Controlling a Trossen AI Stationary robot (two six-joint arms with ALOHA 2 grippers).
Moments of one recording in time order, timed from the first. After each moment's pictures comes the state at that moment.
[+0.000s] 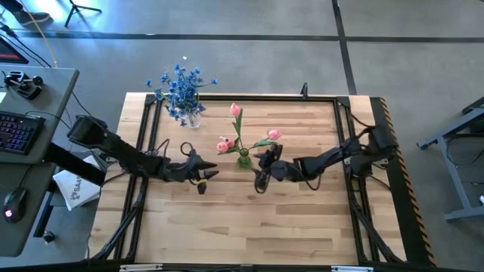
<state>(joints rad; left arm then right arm) -0.31 1.37 0.25 0.68 -0.55 -0.49 0.20 1.73 0.74 0.47 0.55 0.18</state>
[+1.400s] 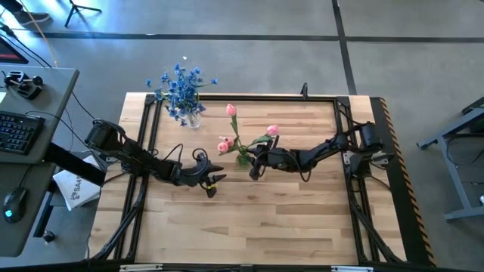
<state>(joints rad) -0.31 1.62 0.37 0.71 -0.55 -0.47 0.04 1.86 0.74 0.75 0.39 0.12</state>
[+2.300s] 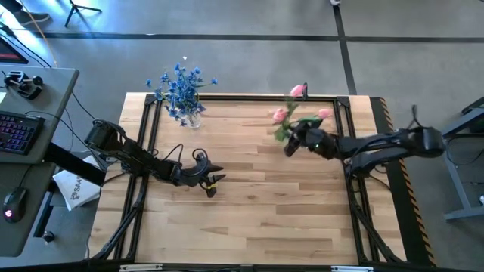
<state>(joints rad) -0.31 1.62 0.37 0.70 -0.56 -0.47 -0.16 1.17 0.37 0.36 0.53 0.20</state>
